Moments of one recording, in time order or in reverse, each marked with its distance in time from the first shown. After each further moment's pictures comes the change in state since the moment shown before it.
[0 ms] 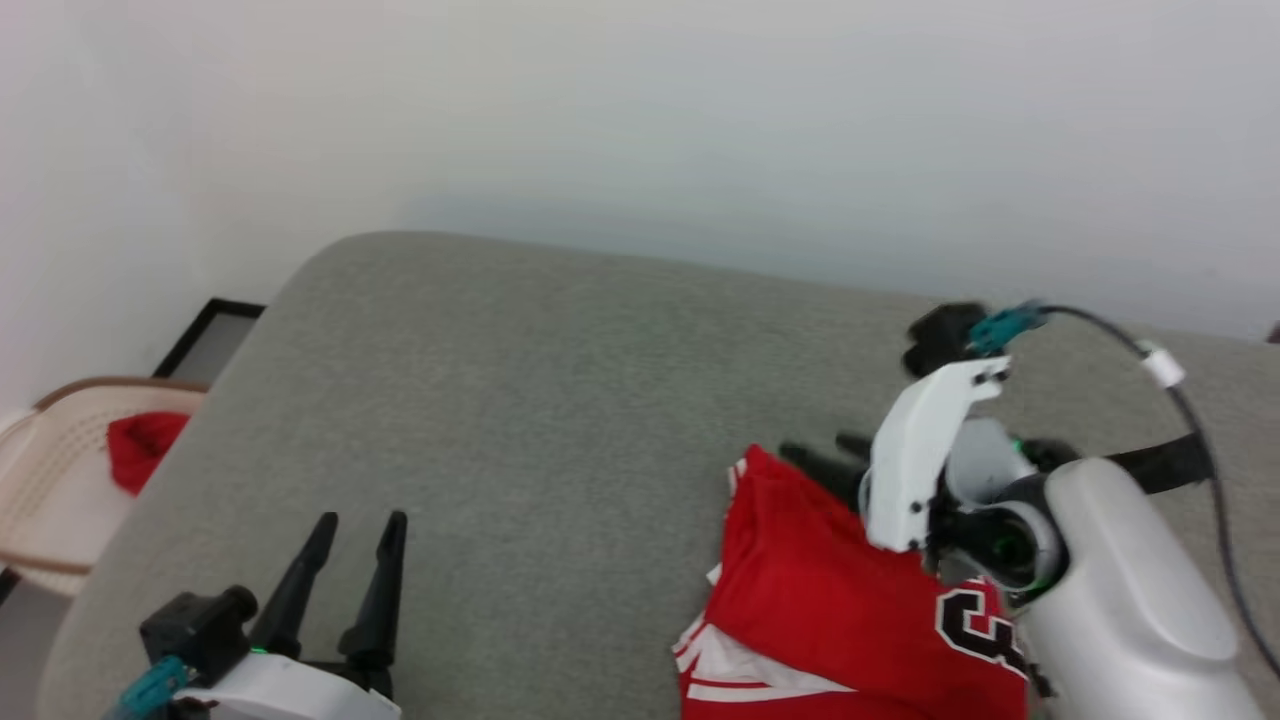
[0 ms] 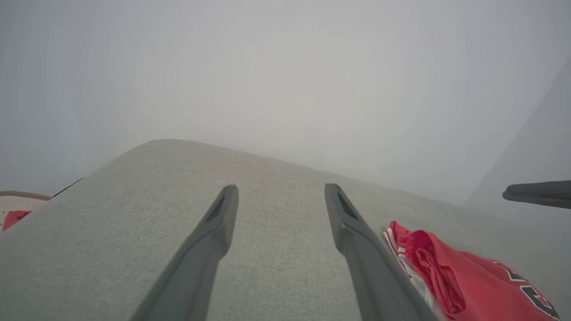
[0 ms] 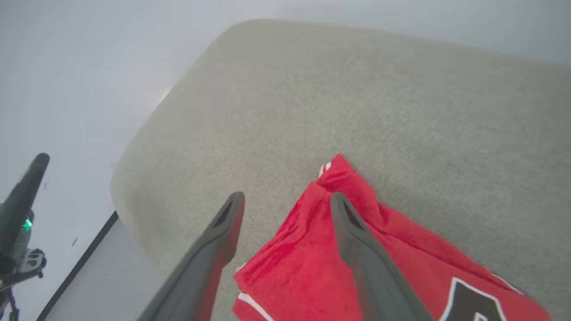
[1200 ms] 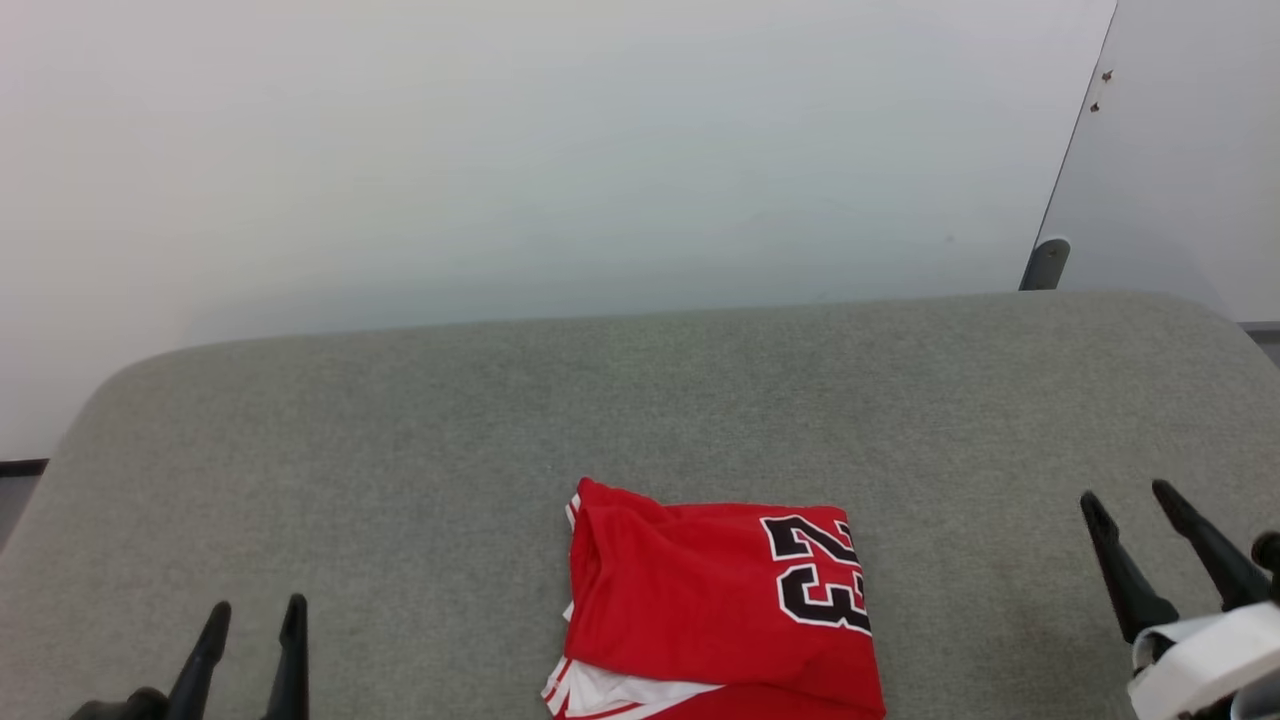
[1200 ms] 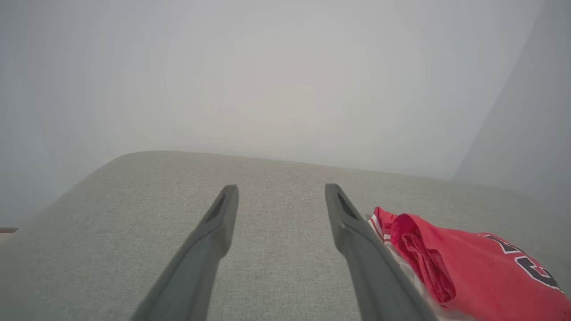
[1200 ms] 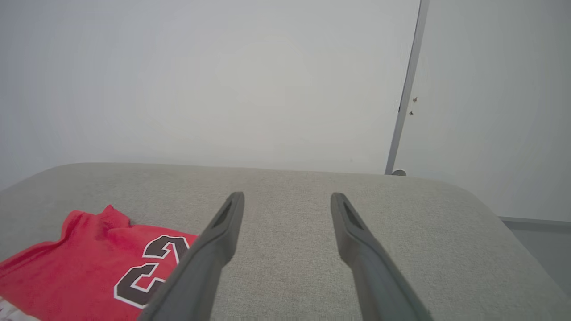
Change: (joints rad) left arm 0.197 -0.033 0.206 -0.087 0.137 0.018 0.000; right arm 0.463 -0.382 -0.069 -0.217 -0.093 0.000 -0.898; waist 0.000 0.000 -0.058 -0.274
